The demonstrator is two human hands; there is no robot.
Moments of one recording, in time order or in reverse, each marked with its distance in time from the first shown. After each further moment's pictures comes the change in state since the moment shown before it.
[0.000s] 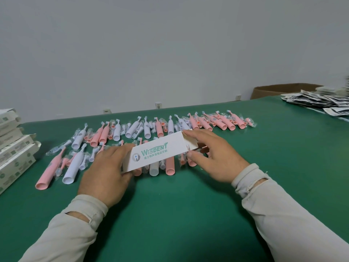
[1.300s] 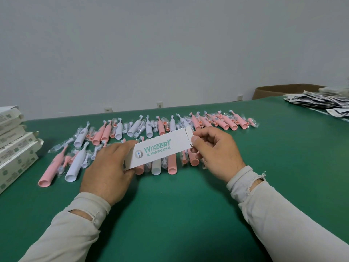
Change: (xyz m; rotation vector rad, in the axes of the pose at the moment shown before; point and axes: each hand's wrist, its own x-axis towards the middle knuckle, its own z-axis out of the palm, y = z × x) left_hand 0.000 0.004 -0.004 0.001 0.044 0.011; right_hand 0.006 -0.009 0.021 0.594 0.317 0.227
